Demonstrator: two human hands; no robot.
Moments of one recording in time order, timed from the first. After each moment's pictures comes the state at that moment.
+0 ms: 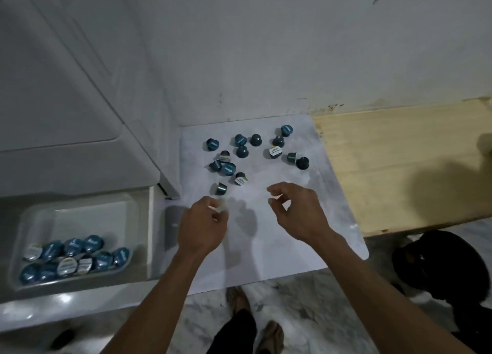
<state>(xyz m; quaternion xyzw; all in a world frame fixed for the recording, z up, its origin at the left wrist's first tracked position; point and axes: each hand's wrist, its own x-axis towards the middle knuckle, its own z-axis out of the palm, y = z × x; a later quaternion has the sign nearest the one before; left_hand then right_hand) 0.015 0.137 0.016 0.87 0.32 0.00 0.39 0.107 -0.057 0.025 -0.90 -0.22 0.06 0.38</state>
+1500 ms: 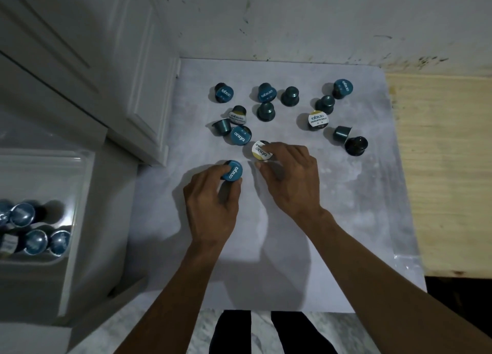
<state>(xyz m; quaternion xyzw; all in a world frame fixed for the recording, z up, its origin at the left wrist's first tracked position) 0.077 0.118 -0.127 0.86 0.28 0.26 0.34 0.199 0.004 -0.132 -0.89 -0.32 -0.03 0.32</state>
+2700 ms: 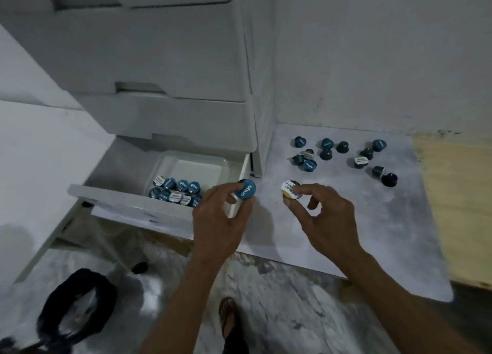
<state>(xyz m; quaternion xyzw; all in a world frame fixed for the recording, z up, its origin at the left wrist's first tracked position) -0.128 0.137 0.083 0.84 0.28 0.37 0.27 0.013 -0.011 0.060 -0.78 -0.38 -0.06 0.50</state>
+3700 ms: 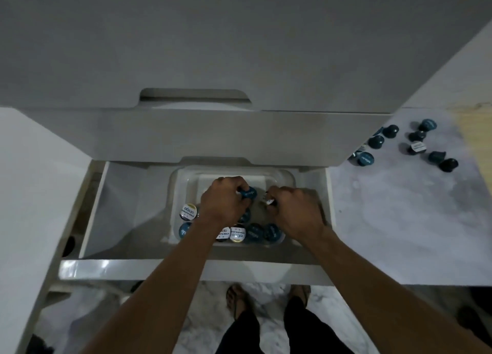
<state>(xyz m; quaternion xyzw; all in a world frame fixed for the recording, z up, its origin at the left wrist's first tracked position) -0.094 0.421 -0.019 0.91 0.25 -0.05 0.31 -0.023 0.257 -0.004 -0.91 -0.37 0.14 0.12</state>
